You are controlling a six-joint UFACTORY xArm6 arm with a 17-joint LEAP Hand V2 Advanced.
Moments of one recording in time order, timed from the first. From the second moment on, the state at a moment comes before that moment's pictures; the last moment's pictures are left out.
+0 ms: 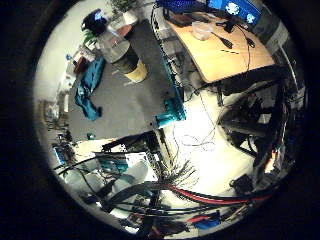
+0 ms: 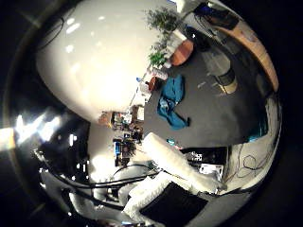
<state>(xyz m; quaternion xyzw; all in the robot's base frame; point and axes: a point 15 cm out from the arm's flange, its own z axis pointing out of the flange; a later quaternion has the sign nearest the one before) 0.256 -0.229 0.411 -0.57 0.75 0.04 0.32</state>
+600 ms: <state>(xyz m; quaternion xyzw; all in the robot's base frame) 0.300 -0.284 0.405 -0.51 0.73 0.01 0.45</state>
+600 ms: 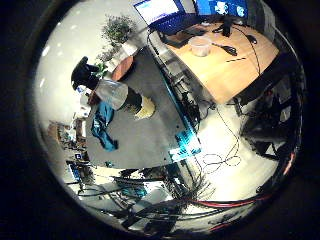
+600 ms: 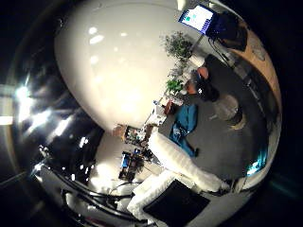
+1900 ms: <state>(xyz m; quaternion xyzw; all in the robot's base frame) 0.391 -0.320 0.321 -0.48 0.71 0.07 0.52</state>
